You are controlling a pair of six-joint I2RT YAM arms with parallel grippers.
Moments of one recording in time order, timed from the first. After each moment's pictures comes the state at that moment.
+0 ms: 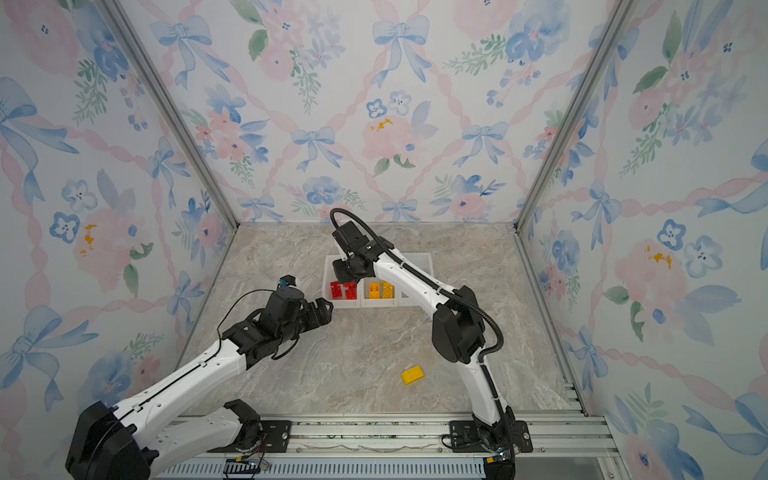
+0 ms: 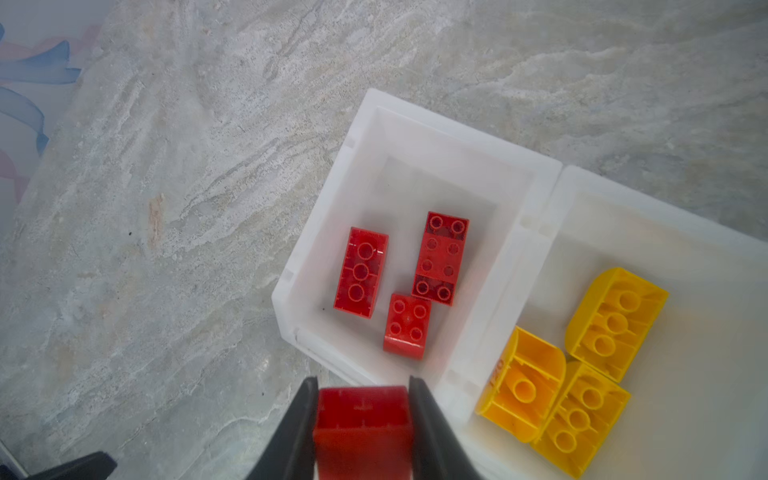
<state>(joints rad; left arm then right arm) -0.57 1.06 0.70 -0.38 -0.16 -0.78 0.78 2.21 2.13 -0.87 -0.03 0.30</state>
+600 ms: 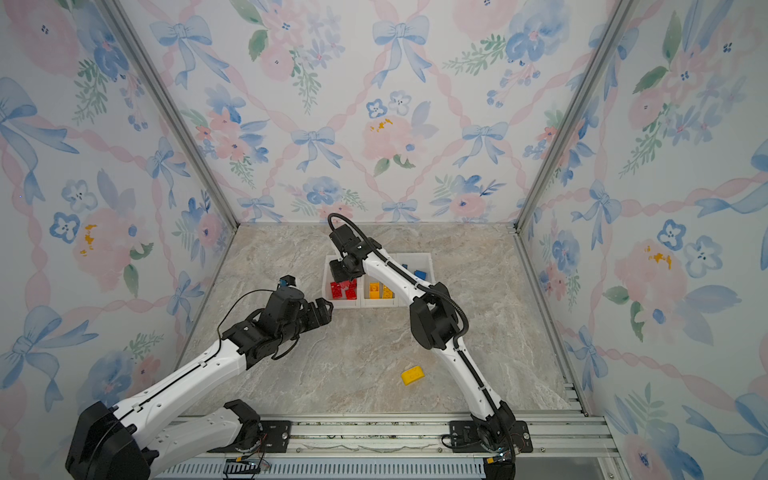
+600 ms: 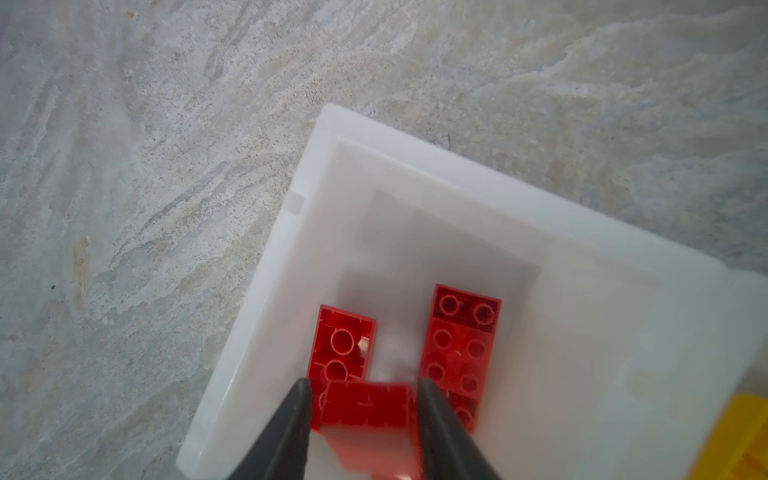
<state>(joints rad) -0.57 1.06 0.70 -0.38 -0.16 -0.78 0.73 2.51 2.41 -0.90 -0.08 0.31</state>
